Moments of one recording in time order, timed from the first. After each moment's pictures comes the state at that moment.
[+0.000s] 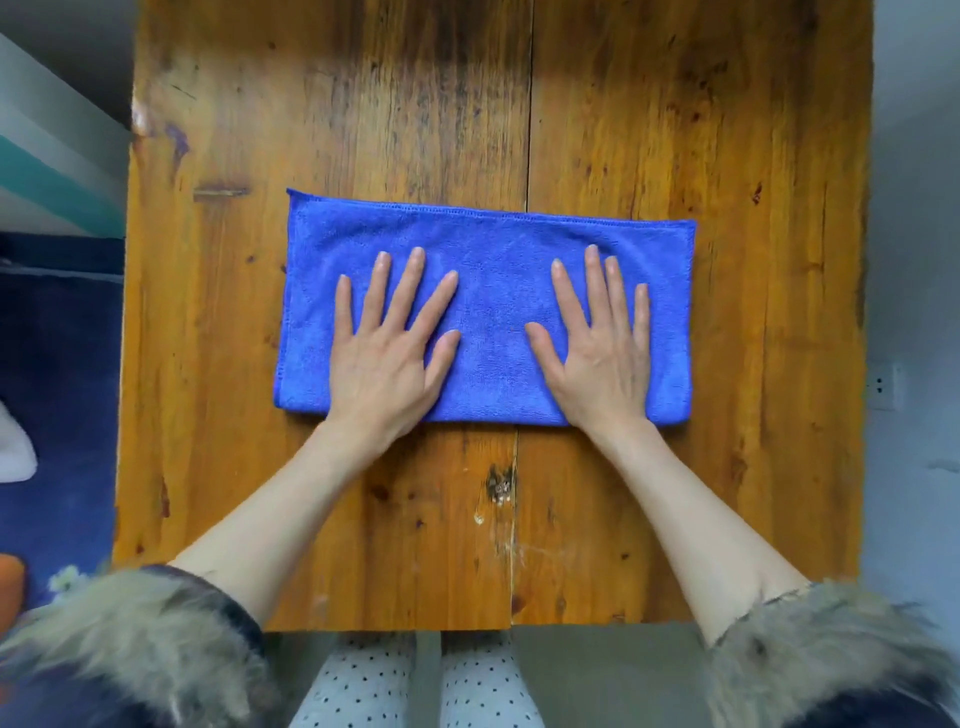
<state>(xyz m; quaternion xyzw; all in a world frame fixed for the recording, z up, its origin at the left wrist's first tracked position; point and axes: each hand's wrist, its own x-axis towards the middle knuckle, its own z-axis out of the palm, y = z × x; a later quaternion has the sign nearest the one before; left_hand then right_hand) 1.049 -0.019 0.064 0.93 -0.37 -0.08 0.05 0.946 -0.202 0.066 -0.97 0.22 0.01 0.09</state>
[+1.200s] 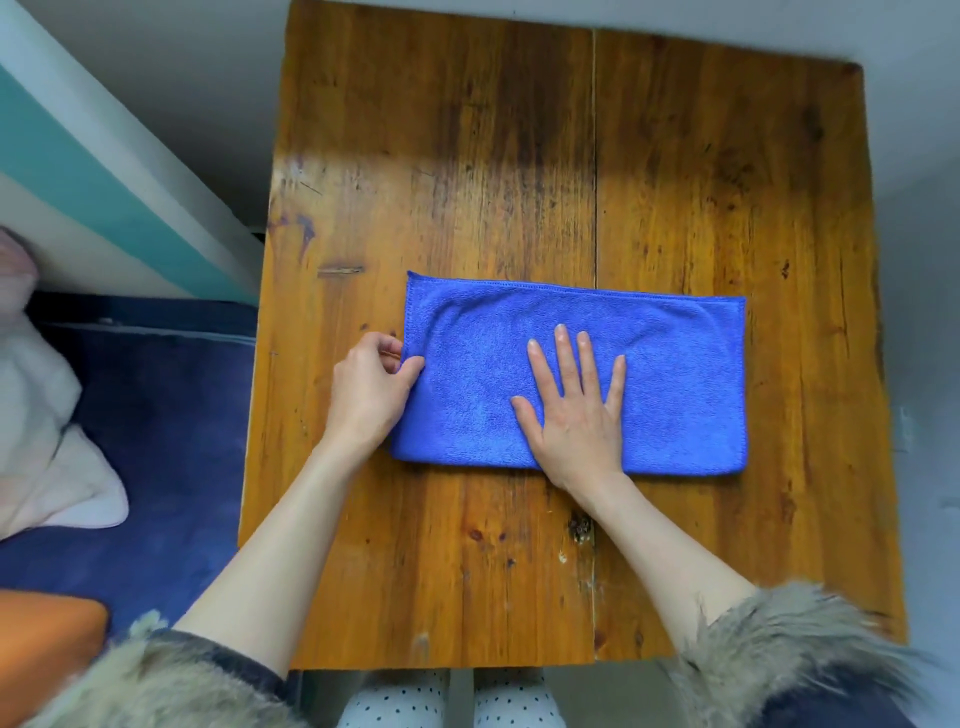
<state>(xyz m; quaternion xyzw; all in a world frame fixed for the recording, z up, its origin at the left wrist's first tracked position) 1.122 0.039 0.117 0.90 -0.01 -0.26 0.35 0.983 -0.119 0.077 -0.97 0.21 0.09 0.06</state>
